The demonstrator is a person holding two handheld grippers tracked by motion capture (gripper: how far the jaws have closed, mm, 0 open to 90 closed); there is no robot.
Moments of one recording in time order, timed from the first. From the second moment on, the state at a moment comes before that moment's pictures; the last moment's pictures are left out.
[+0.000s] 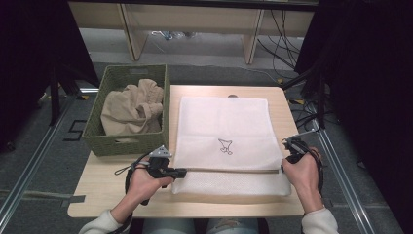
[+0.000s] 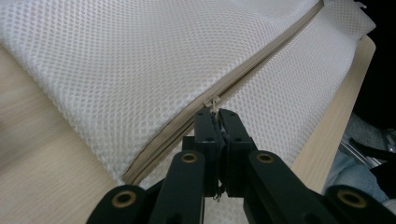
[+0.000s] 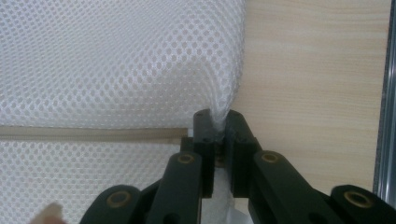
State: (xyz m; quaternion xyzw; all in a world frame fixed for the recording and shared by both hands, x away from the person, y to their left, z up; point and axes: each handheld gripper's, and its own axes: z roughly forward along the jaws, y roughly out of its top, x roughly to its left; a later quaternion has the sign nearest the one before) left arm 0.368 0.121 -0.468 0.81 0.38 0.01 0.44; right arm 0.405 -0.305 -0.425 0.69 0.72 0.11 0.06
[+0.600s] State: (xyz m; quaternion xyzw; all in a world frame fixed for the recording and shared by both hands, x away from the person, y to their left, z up) left arm 0.368 0.151 -0.469 0.80 0.41 0.01 0.44; right arm 0.405 -0.306 -0.426 0.69 0.71 0.12 0.07
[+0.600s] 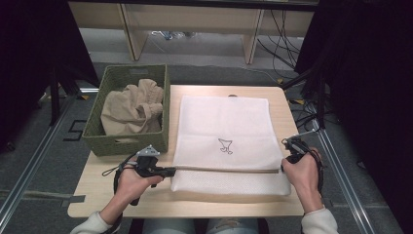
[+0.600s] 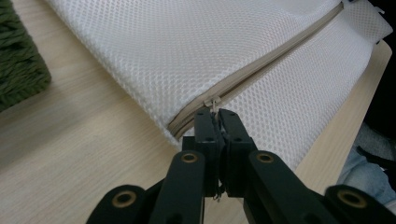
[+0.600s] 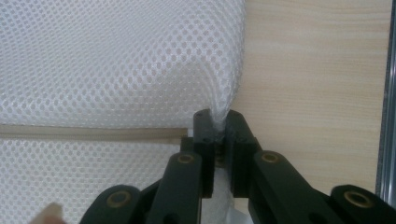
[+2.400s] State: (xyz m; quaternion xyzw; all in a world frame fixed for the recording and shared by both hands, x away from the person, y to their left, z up) left arm 0.365 0.156 -0.494 0.83 0.41 0.00 0.38; right arm 0.402 -0.300 -0.419 0.66 0.73 0.18 0.08
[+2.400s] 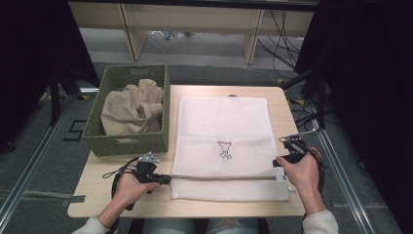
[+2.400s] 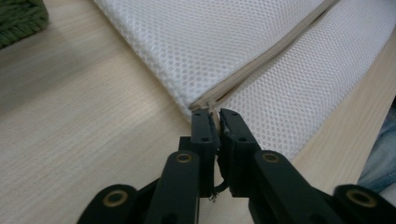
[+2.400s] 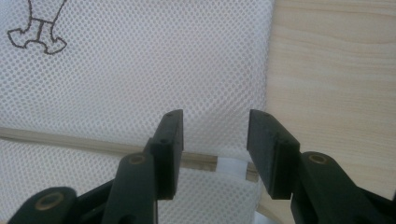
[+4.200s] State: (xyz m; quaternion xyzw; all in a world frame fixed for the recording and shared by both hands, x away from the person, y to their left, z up) left arm 0.367 0.131 -0.465 0.79 0.36 0.08 0.50; right arm 0.403 -0.237 -0.423 0.56 0.81 0.19 0.04
